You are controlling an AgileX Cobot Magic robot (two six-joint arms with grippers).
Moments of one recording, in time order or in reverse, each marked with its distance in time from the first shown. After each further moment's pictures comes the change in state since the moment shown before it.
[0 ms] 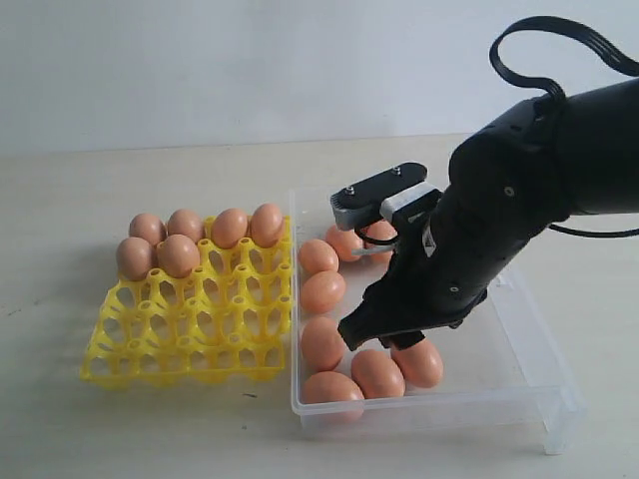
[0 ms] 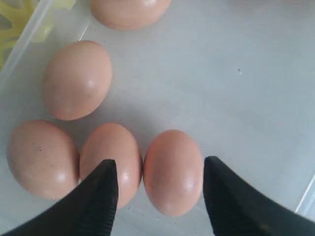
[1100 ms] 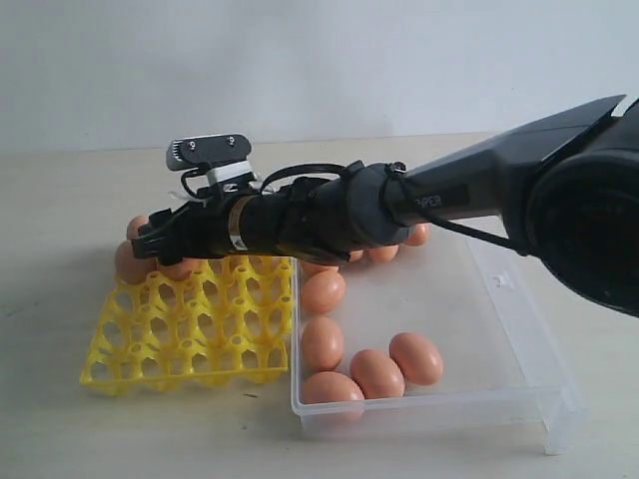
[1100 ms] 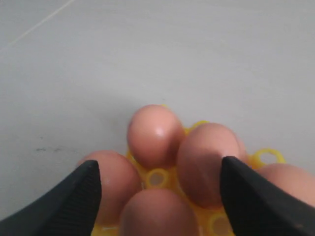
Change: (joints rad) left arm 0.000 0.000 0.000 0.000 0.000 0.000; right arm 0.068 0.650 -0.562 -0.617 -0.925 0.769
